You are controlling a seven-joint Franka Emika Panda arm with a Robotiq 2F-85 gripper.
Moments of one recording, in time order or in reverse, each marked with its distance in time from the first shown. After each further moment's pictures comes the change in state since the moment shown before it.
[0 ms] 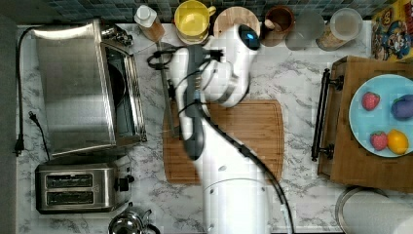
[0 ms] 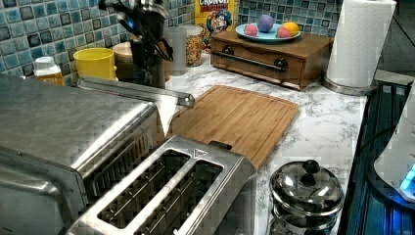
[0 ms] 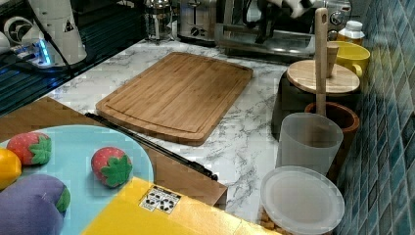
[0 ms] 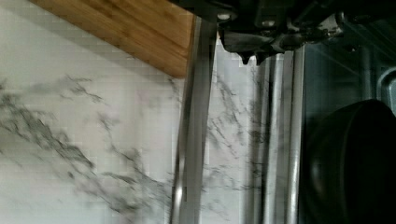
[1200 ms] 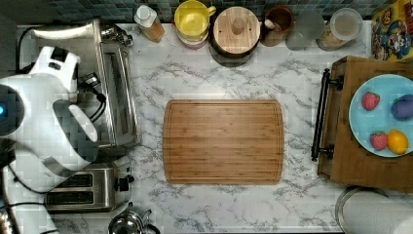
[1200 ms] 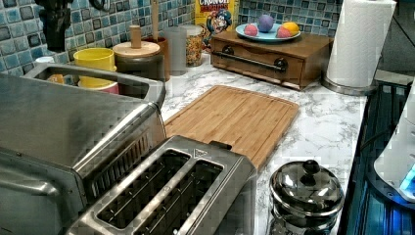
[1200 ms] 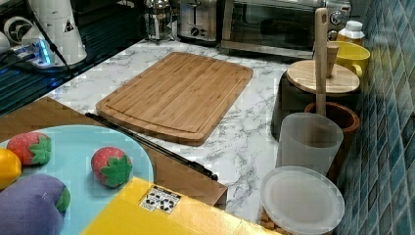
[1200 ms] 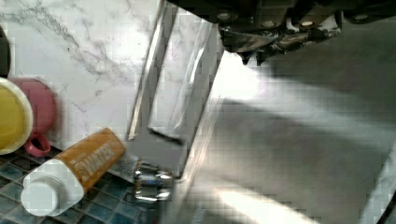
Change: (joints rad) arm 0.495 -0.300 0.002 -0.020 -0.602 0.236 0.654
